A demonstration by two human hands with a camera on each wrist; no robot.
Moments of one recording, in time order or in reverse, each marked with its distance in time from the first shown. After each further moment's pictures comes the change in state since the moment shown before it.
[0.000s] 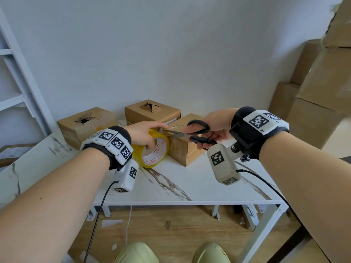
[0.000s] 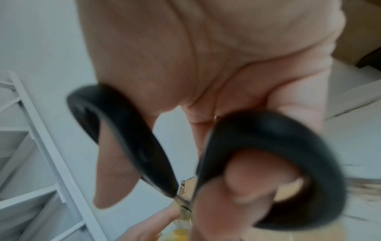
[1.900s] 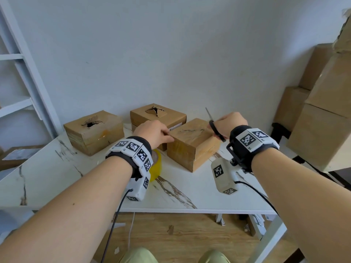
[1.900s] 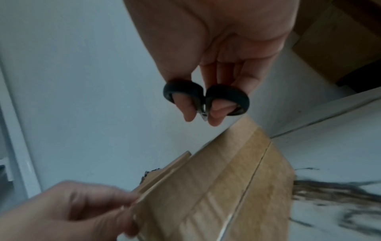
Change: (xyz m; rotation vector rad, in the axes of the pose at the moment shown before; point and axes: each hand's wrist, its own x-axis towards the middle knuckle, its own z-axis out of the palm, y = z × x) left_hand 0.007 0.012 0.010 0.261 0.317 -0.003; right_hand 0.059 0.018 -0.024 -0.124 0.755 -0.002
